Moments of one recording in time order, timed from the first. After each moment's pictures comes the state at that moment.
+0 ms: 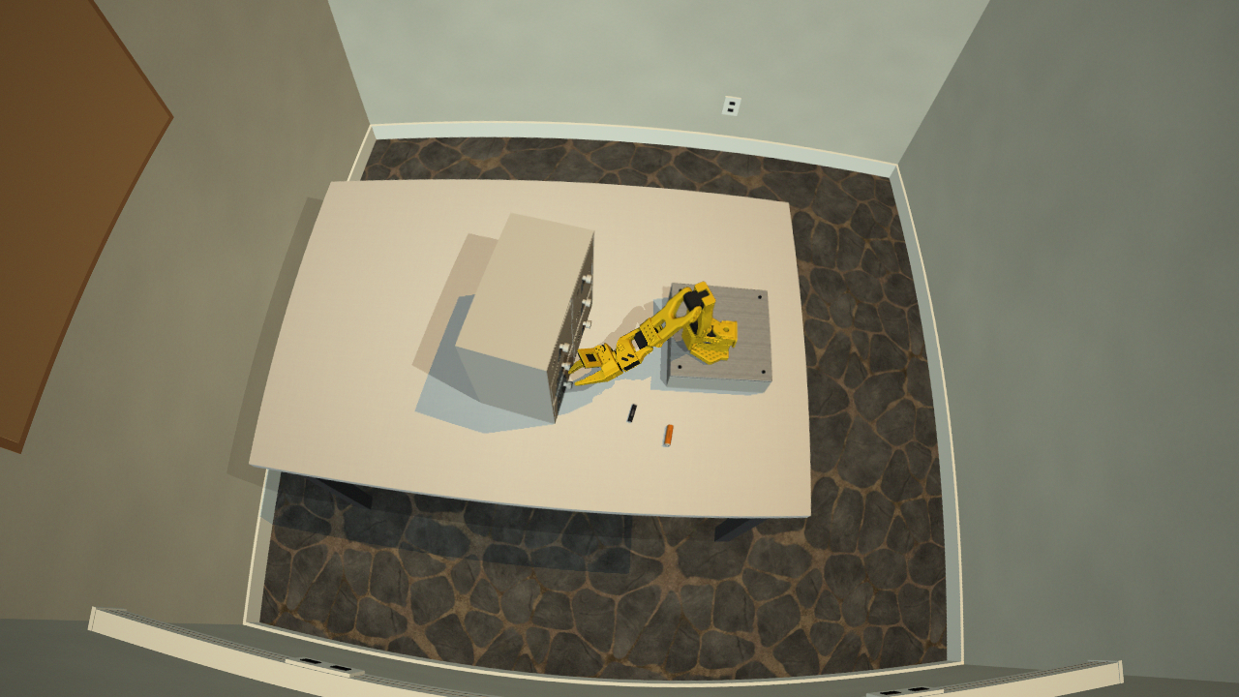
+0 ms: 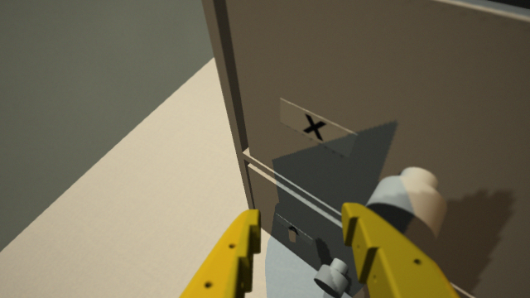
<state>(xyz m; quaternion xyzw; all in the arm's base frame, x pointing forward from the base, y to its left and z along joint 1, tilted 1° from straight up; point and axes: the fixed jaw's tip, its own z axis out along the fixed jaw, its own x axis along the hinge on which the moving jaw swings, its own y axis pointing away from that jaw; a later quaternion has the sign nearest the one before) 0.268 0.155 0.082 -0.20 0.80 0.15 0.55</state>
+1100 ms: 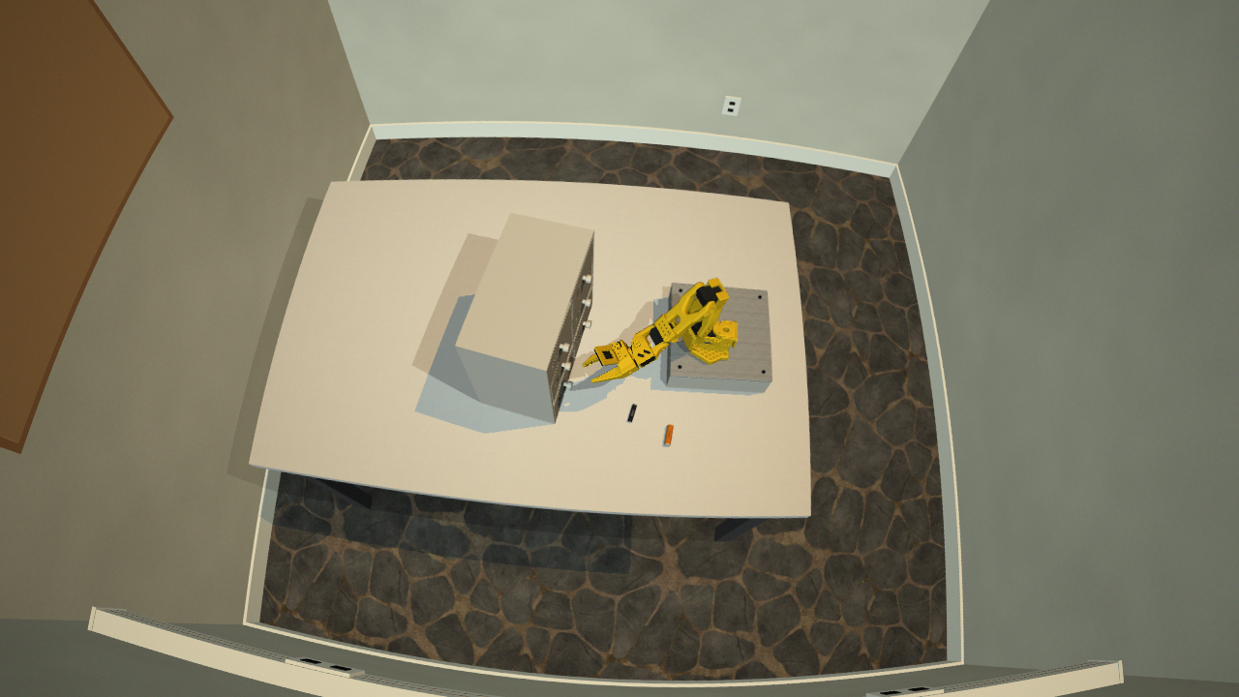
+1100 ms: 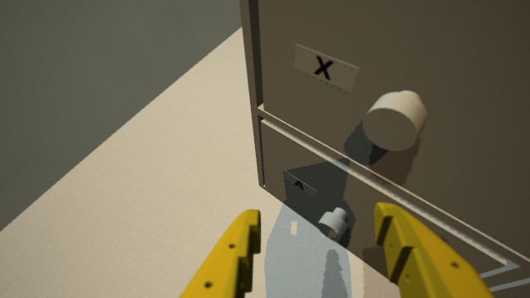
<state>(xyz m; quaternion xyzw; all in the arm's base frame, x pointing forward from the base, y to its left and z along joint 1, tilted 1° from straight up) 0.235 0.144 0.079 -0.21 0.79 0.15 0.55</state>
